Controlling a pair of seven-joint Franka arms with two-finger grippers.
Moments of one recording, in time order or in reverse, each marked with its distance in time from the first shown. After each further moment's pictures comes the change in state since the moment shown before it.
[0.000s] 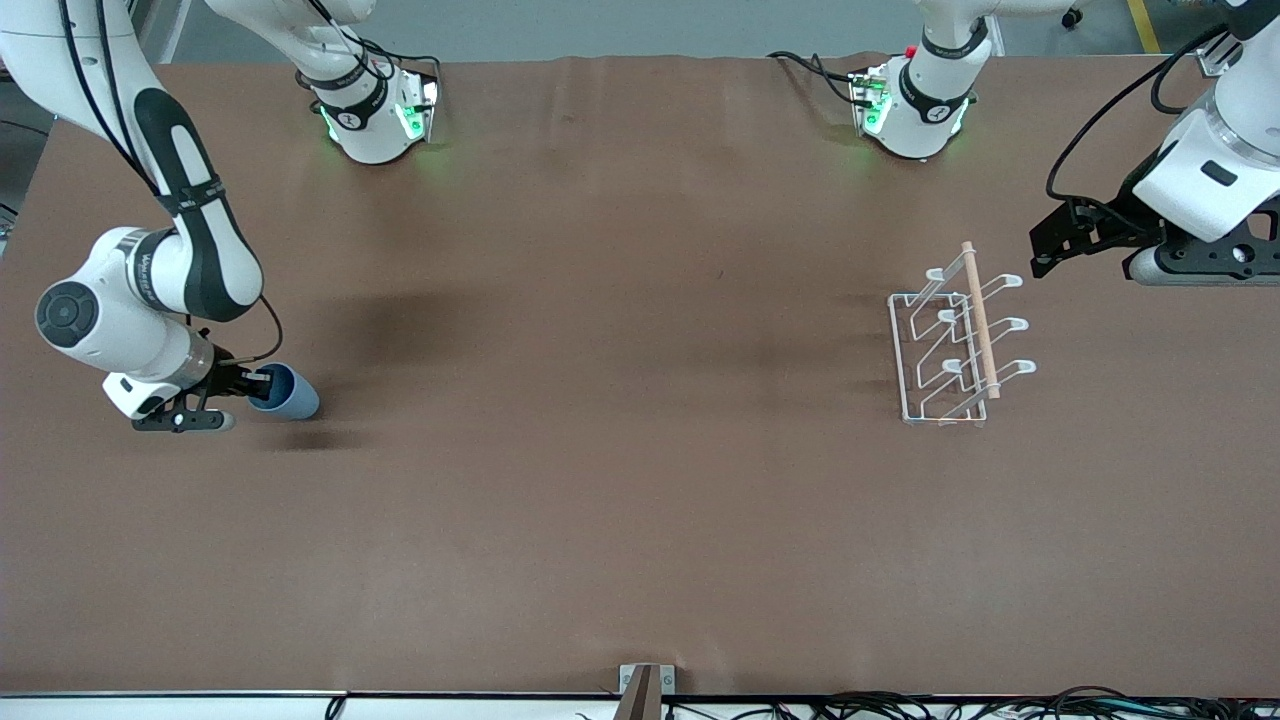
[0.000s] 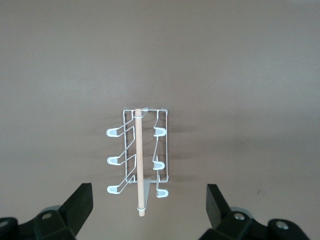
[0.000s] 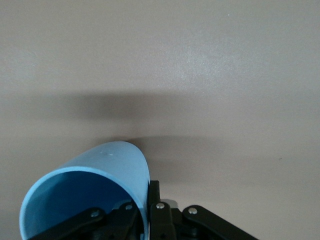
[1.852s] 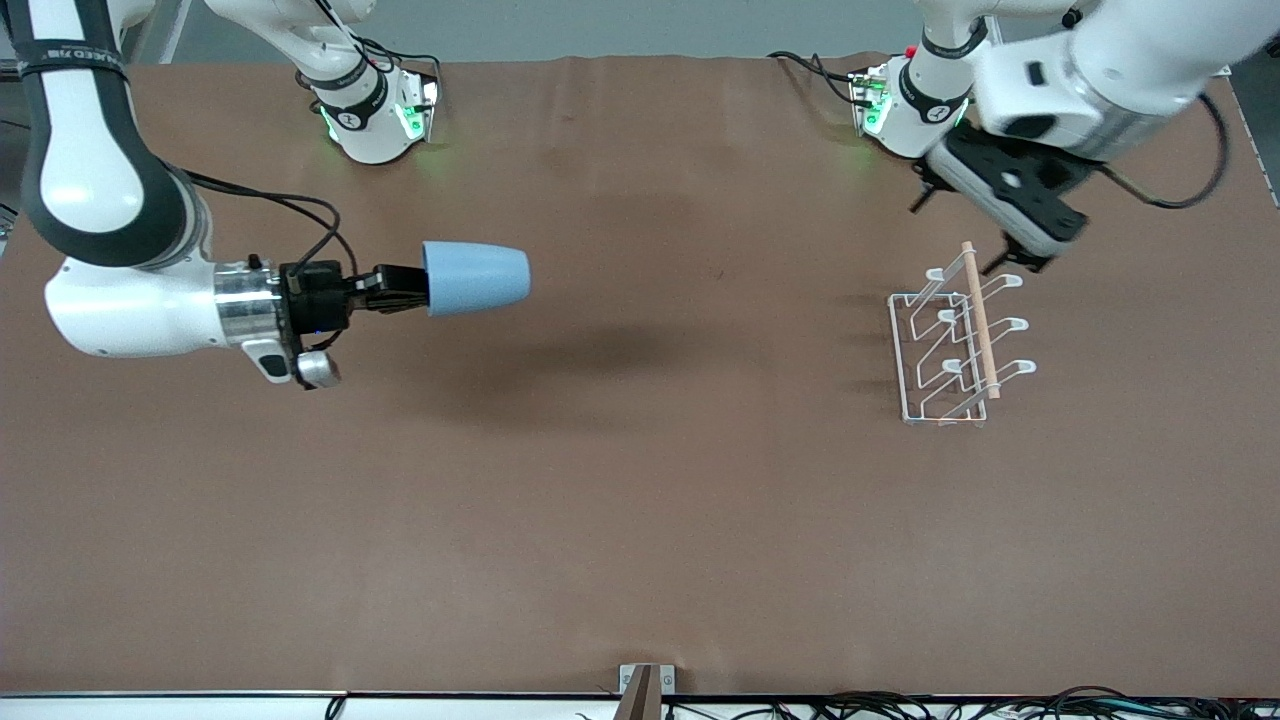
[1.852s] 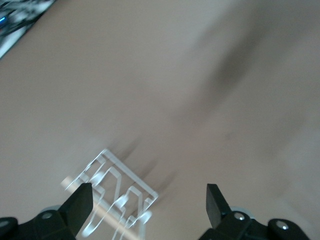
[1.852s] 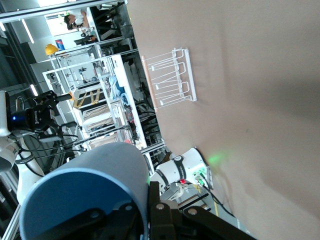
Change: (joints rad) left arm -0.027 -0.002 -0.205 0.033 -0.174 0.000 0.638; right arm 0.020 -0.137 0.305 0.223 1.201 -0.729 -0.003
